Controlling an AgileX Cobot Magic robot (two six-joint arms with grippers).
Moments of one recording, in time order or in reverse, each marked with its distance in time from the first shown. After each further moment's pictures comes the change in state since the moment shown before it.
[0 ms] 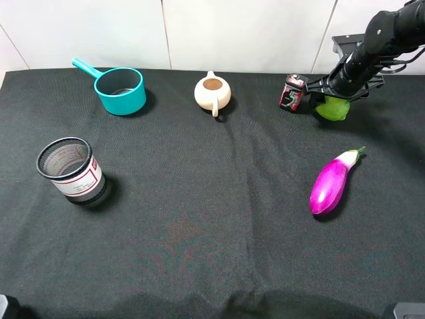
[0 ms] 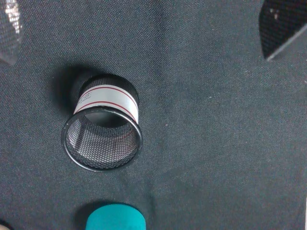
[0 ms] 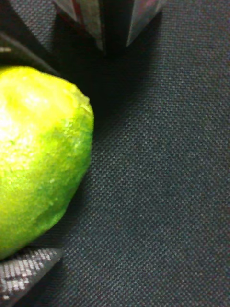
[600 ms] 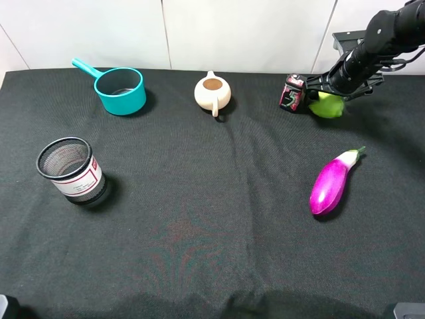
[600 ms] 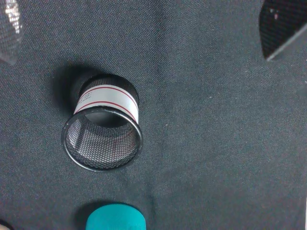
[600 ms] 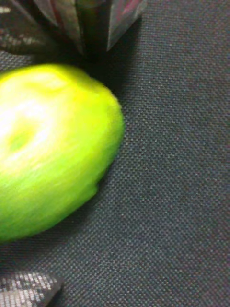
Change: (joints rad) left arm 0.000 0.000 0.000 0.000 0.000 0.000; right arm 0.000 0.000 0.000 0.003 -0.040 0.000
